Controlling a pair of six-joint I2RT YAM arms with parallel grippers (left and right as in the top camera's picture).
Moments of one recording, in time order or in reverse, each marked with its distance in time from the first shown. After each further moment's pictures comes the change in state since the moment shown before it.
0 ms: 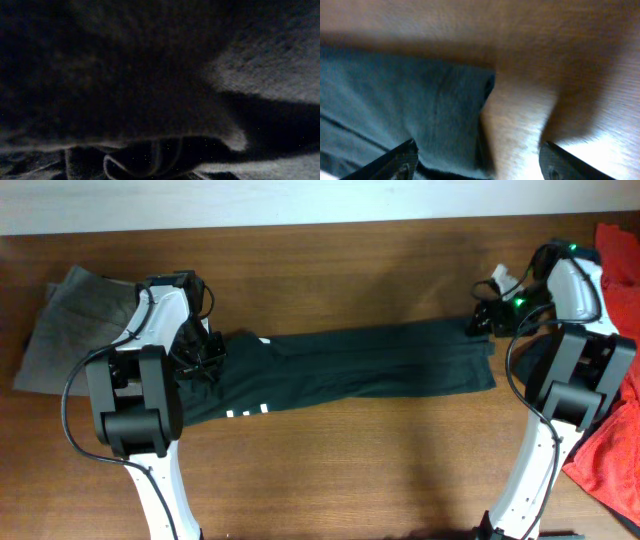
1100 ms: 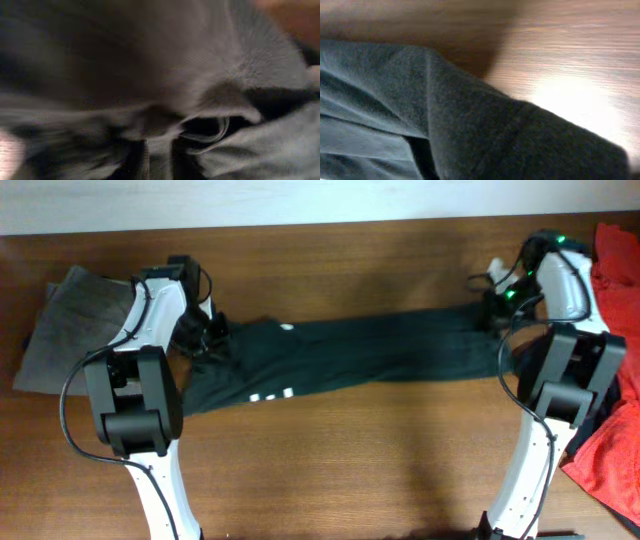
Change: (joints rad) left arm -0.007 0.002 0.107 0.063 0.161 -0.008; right arm 0.034 0.010 0.126 -0.046 0.143 0.154
